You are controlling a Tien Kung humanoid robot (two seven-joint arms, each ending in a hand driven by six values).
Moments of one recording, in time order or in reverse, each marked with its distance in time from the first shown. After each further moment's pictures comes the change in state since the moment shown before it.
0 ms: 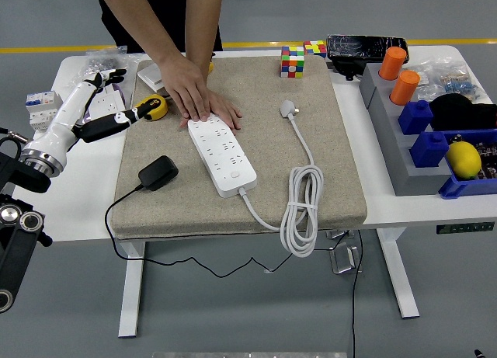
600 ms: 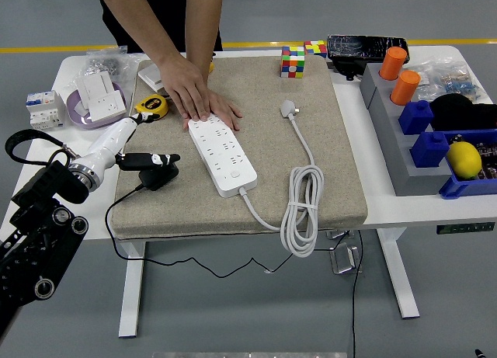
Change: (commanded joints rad) left arm -0.065 -0.029 0.114 0.222 0.034 -0.025 -0.005; right arm -0.001 0.000 0.006 0.000 0.006 0.000 0.002
